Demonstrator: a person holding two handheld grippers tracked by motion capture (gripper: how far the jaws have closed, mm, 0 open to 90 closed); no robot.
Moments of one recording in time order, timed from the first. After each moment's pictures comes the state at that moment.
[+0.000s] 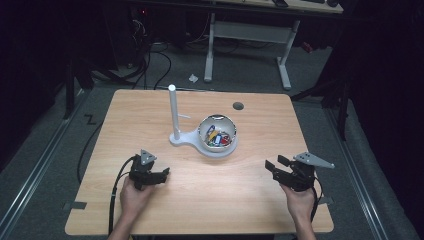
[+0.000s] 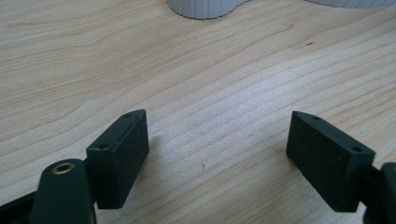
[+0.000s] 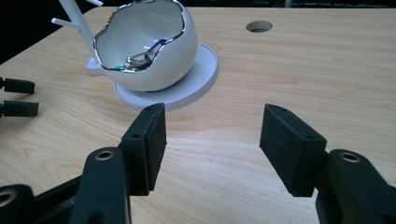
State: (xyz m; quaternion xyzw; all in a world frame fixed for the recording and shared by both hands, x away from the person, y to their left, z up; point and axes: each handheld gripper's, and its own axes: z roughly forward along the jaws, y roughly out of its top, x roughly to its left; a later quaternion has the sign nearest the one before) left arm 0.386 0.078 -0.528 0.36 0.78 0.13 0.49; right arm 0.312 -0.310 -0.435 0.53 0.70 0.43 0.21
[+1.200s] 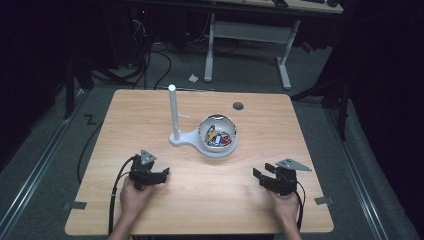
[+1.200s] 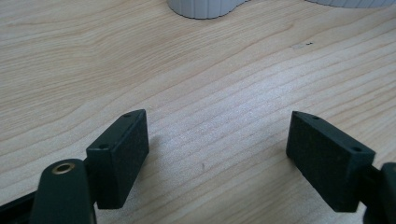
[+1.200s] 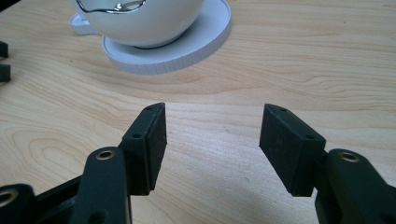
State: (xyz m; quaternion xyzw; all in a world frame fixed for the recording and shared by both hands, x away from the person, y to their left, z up) left arm 0.386 0.078 -0.528 0.36 0.78 0.13 0.49; right arm 0.322 -0.288 -0.486 0.54 0.72 0.40 0.18
